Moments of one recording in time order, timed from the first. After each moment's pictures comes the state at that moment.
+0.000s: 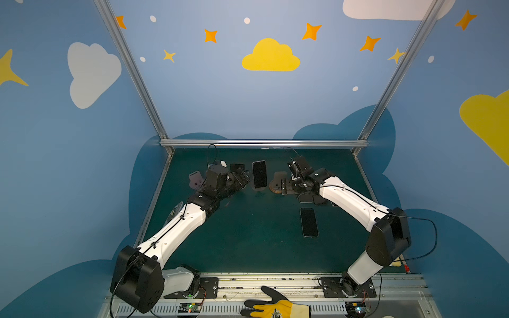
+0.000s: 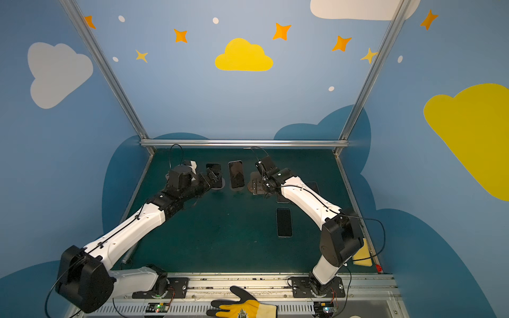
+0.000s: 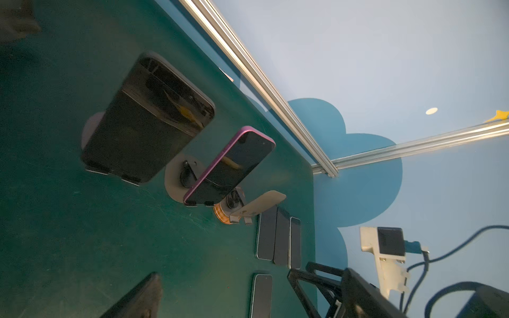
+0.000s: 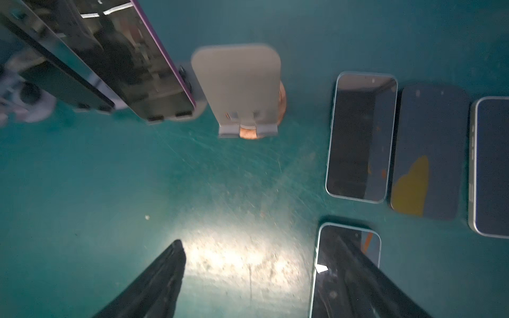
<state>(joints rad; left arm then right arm) -0.41 1.27 0.95 -0.15 0.12 -1.01 0.63 1.66 1.41 -0.76 0.14 0.47</state>
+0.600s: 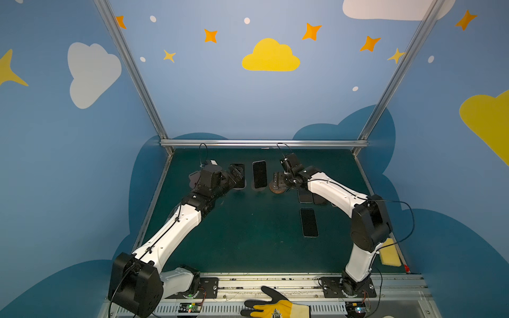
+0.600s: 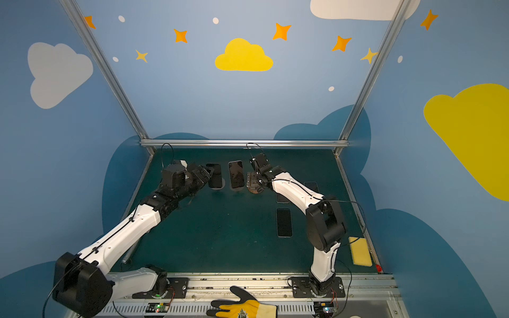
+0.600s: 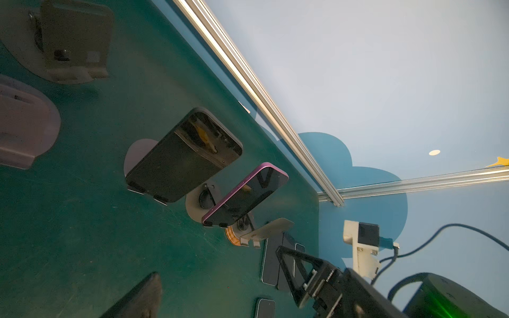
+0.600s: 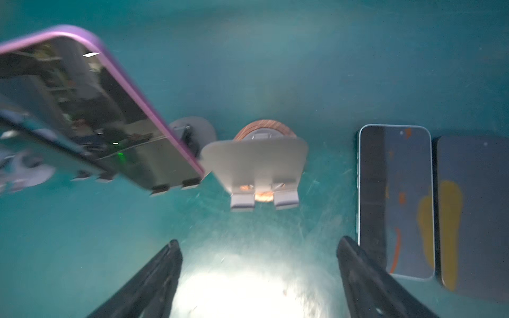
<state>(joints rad) -0.36 1.23 0.95 -0.18 0.06 -1.04 0.63 1.87 1.51 -0.60 0.19 0.49</state>
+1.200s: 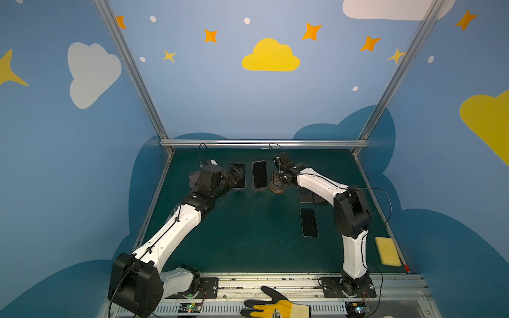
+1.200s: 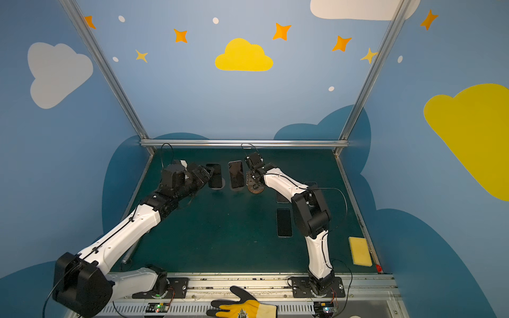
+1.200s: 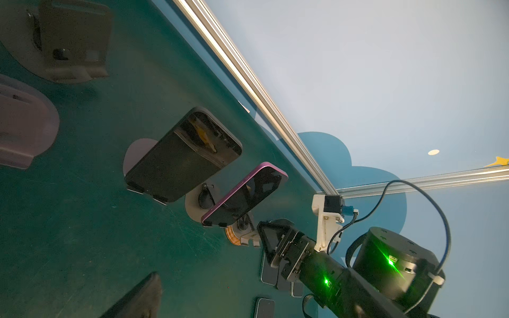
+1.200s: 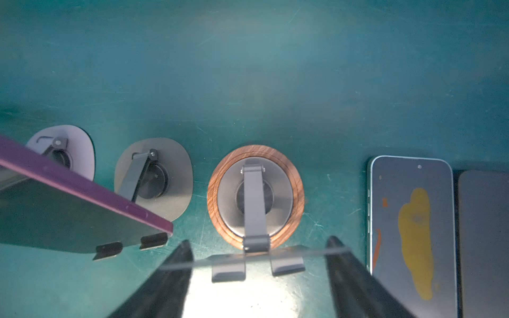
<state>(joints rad) -0.35 1.23 0.95 -0.18 0.07 -1.04 0.61 2.05 1.65 -0.61 0.25 0.45</state>
